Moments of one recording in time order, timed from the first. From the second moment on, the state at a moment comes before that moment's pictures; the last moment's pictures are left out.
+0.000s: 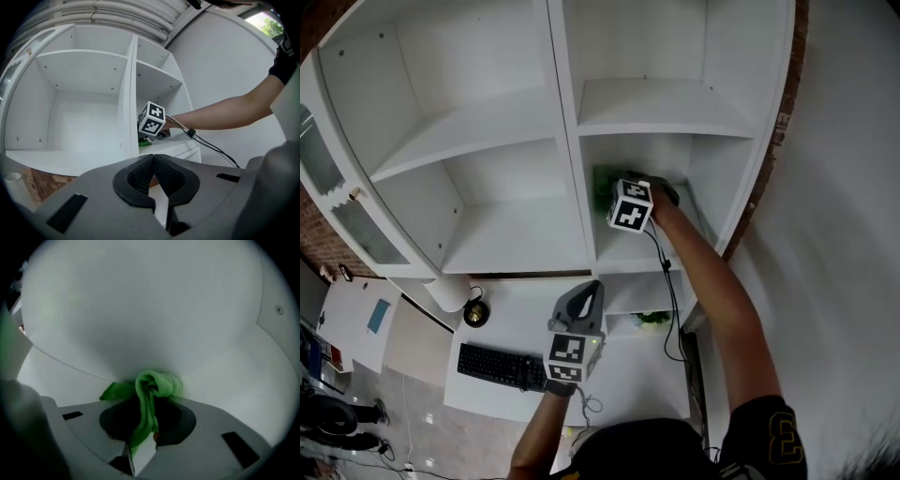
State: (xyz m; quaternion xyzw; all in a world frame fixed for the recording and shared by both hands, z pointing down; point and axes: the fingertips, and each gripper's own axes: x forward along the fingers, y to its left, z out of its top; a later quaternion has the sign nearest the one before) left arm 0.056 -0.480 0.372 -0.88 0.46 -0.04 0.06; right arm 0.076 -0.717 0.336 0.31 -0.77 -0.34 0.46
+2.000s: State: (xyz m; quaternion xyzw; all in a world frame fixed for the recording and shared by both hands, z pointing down) left arm 0.111 -0.461 0.395 -0.93 0.36 -0.06 0.05; right arm 0.224 -0.728 0.345 0.57 -0.71 -0.01 0.41
